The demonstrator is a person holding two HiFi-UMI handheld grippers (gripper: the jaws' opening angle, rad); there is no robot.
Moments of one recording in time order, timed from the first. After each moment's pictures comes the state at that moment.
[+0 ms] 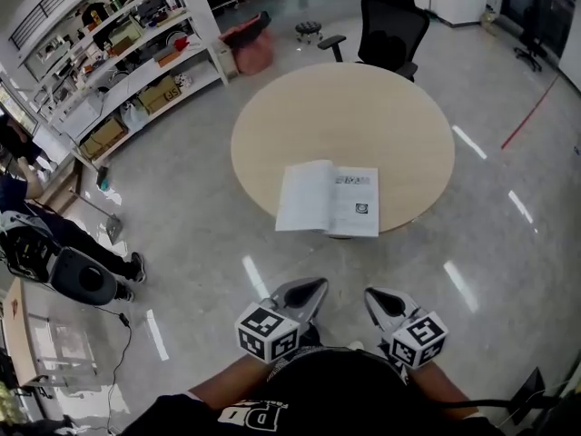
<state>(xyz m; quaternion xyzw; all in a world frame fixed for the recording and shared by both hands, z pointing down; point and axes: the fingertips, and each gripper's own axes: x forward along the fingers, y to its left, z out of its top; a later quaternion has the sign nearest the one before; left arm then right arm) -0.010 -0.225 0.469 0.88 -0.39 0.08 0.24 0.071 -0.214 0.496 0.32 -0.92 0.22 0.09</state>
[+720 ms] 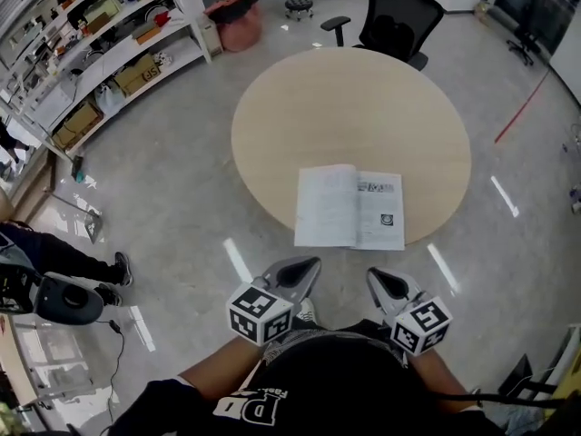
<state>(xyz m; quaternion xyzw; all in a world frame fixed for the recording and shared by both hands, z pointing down) -0.145 -0.349 0.484 0.89 -0.37 0.07 0.26 -0.046 -0.333 0.494 0.36 -0.90 0.21 0.12</state>
